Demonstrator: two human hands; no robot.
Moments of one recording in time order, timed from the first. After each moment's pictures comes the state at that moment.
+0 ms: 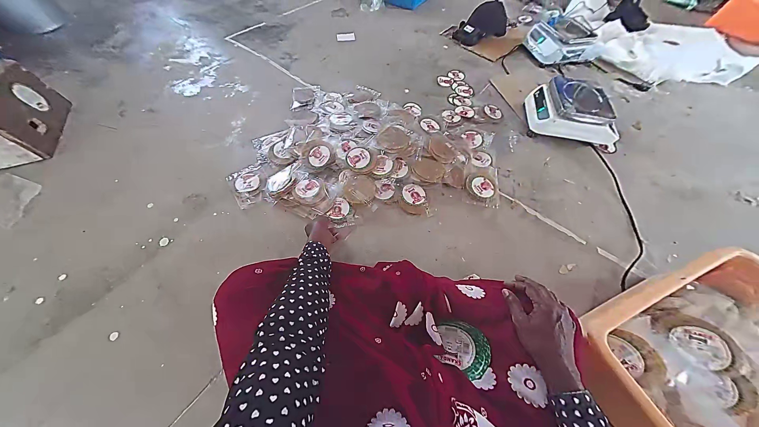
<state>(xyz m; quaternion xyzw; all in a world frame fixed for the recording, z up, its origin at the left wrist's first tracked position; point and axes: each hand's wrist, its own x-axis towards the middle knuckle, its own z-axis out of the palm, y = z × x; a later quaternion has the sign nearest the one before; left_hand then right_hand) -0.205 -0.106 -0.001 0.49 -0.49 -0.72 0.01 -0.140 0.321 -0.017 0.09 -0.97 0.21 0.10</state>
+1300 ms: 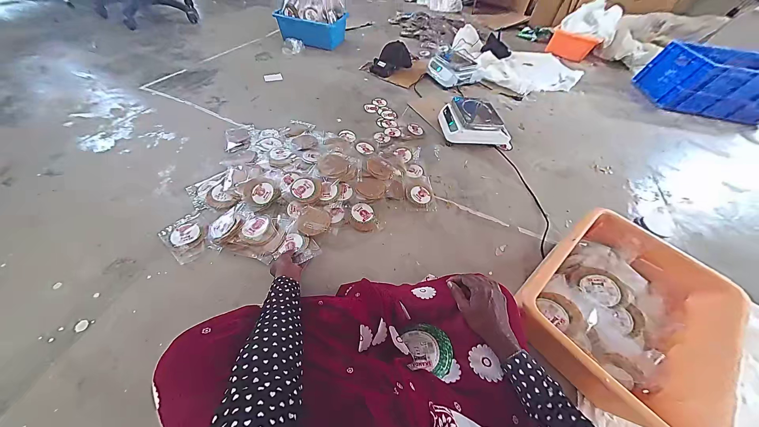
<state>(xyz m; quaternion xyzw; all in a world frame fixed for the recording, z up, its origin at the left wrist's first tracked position) -0.249 -0.115 -0.114 0.46 -0.41 -0.78 0.15 -0.142 0.309 -0.007 0.07 -0.98 0.18 0.08</state>
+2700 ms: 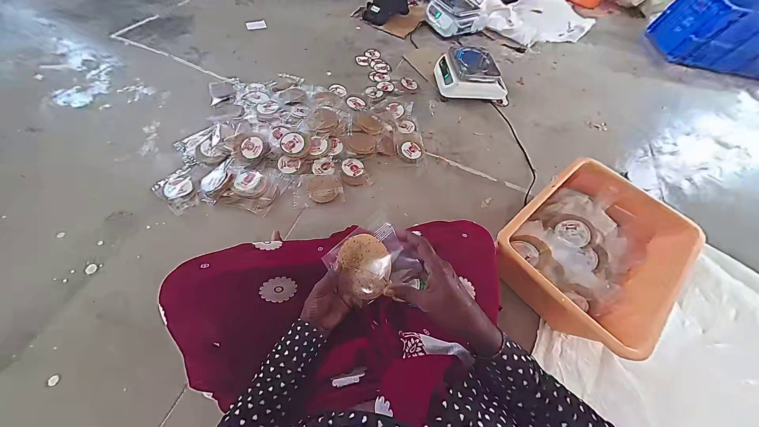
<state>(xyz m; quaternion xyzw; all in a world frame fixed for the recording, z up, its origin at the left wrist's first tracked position) -0.012 0.010 -0.010 0.13 -0.24 -0.95 -0.18 -0.033 0.229 0.086 0.16 -0.82 0.54 -0.10</state>
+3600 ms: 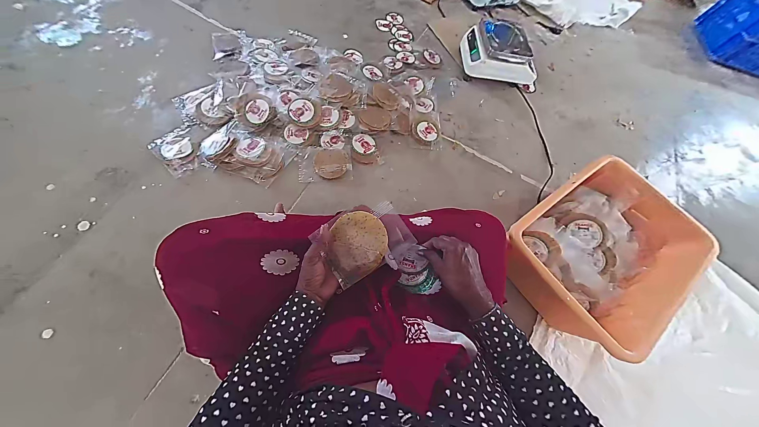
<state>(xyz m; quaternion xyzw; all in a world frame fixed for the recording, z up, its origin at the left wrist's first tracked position) -0.024 0.002 -0.016 0.17 -0.30 -0.94 -0.05 -0.060 0.268 0.022 0.11 -0.96 0.25 -0.03</state>
